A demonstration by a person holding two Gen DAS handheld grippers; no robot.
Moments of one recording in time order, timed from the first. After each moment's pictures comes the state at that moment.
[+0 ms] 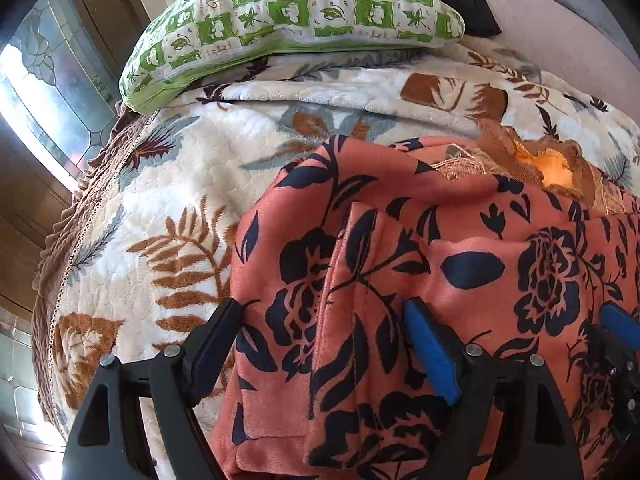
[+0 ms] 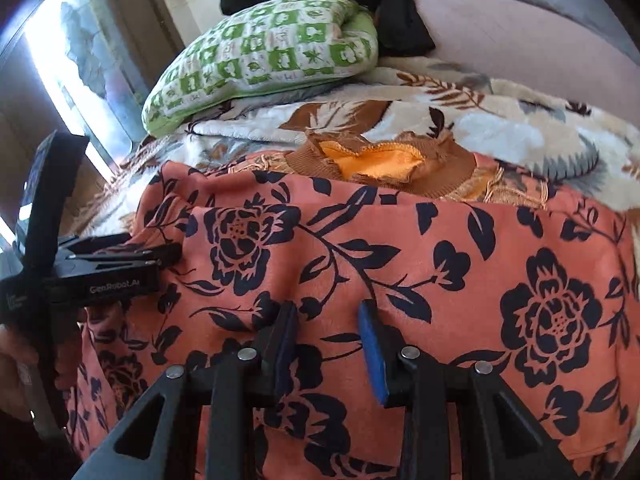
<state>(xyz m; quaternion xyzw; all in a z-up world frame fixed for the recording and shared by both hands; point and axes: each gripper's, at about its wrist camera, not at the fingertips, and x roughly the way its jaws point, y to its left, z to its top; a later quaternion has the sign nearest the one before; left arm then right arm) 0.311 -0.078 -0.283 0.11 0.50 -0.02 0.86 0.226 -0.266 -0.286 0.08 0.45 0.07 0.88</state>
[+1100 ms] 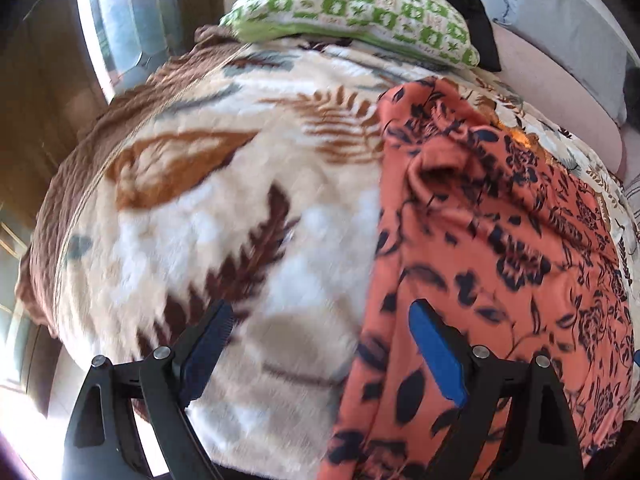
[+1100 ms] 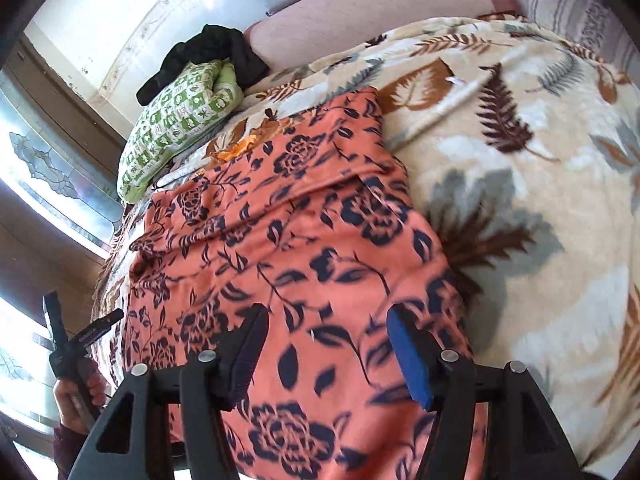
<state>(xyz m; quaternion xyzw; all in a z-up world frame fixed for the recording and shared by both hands) 0.138 0.079 -0.284 -0.02 0.51 -0.04 0.86 -0.036 -0.385 -0.248 0.28 0.44 -0.05 0.85</state>
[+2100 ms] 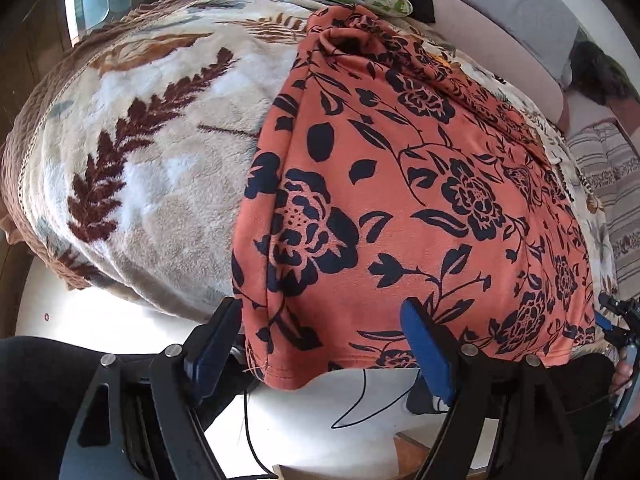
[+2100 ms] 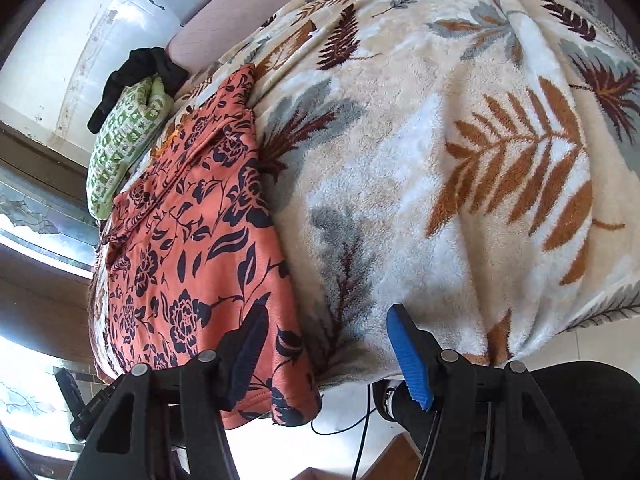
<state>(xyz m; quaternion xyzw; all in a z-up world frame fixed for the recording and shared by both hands) 0.022 0.047 -0.308 -0.03 0.54 -0.14 0.83 -0.154 -0.446 -0.286 0.37 0.47 -0.10 0.80</state>
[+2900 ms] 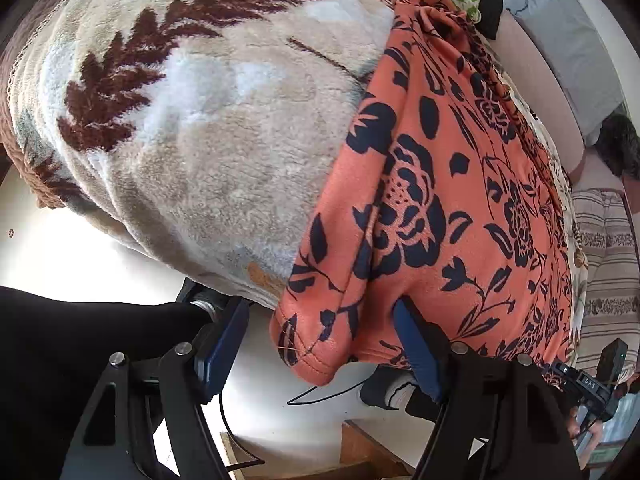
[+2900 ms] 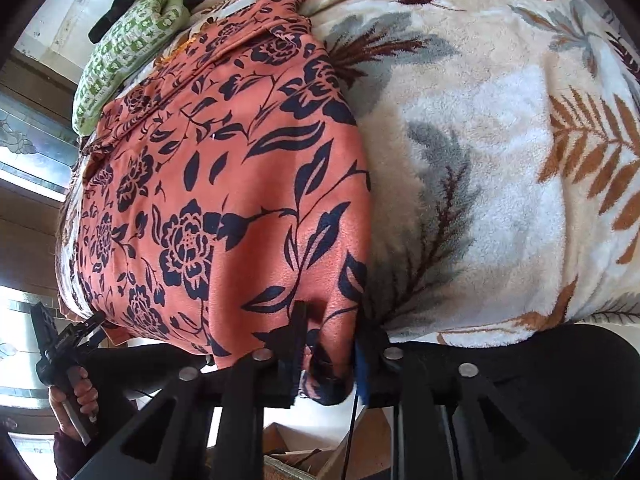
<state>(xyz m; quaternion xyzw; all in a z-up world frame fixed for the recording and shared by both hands) 0.032 0.110 -0.355 -0.18 0.60 -0.12 0.77 -0.122 -0.374 -0.296 0.27 0.58 -0.08 0.77</state>
